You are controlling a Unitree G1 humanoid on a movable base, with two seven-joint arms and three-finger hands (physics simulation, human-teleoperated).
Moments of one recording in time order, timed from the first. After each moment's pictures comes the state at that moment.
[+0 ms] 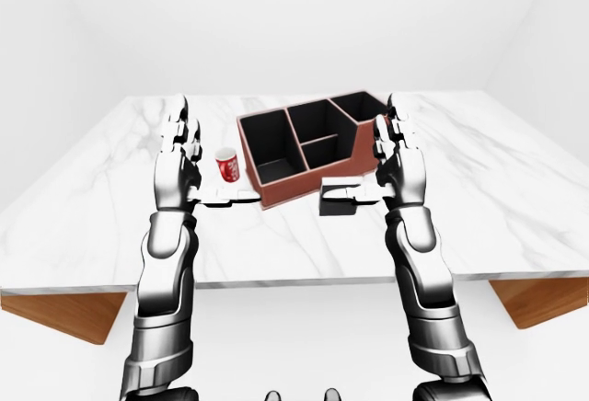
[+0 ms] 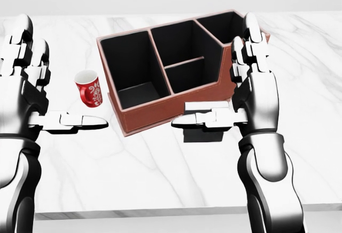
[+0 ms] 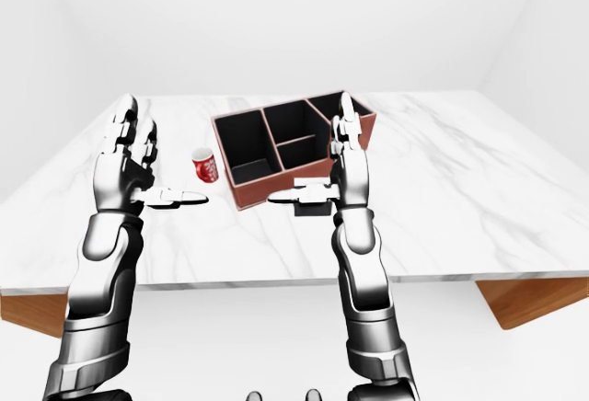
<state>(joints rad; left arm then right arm) -0.35 0.16 0.15 -0.14 -0.09 0.09 -0.05 -0.35 -0.01 -0.01 -0.16 0.04 0.09 -0.06</state>
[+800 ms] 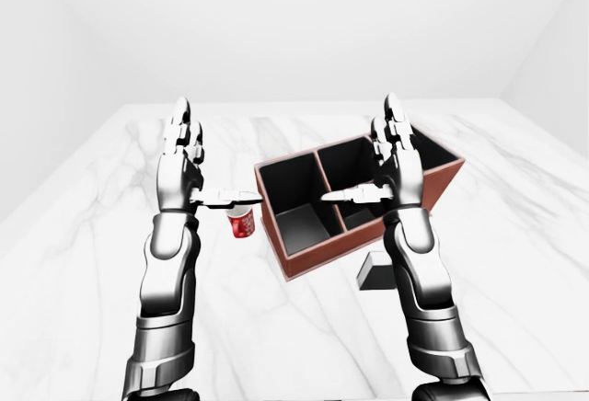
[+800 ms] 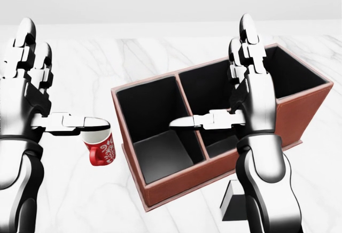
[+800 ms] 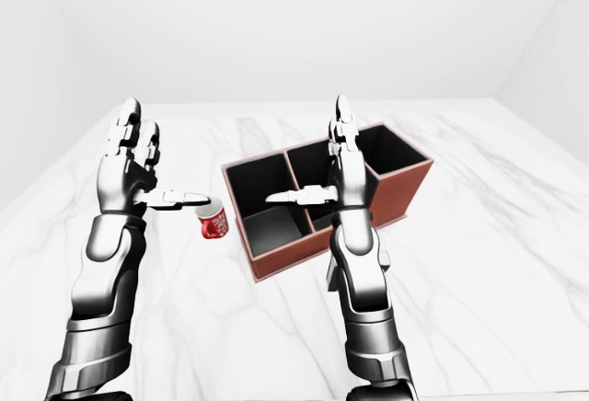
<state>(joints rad) -0.34 0.15 0.15 -0.14 -0.09 0.09 -0.04 -0.35 0.00 0.00 -0.16 0.03 0.09 -0.05</state>
